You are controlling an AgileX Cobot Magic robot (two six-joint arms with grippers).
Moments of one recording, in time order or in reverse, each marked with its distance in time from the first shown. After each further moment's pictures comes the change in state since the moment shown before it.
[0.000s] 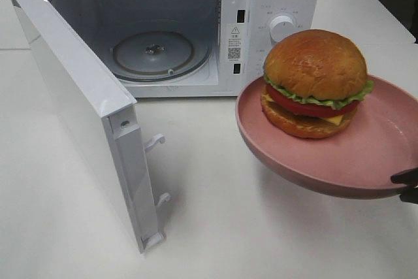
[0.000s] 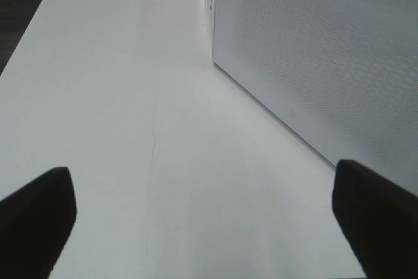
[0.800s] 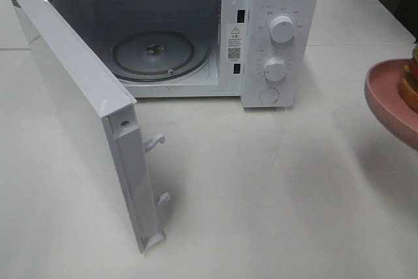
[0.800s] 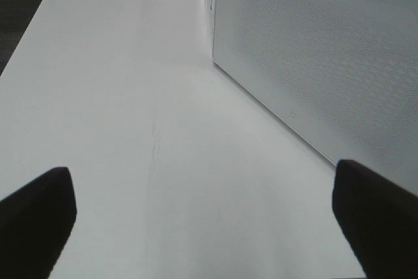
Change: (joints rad) left arm 0.000 0.000 0.000 0.000 0.000 0.000; right arm 0.000 -0.005 0.036 -0.419 0.180 0.855
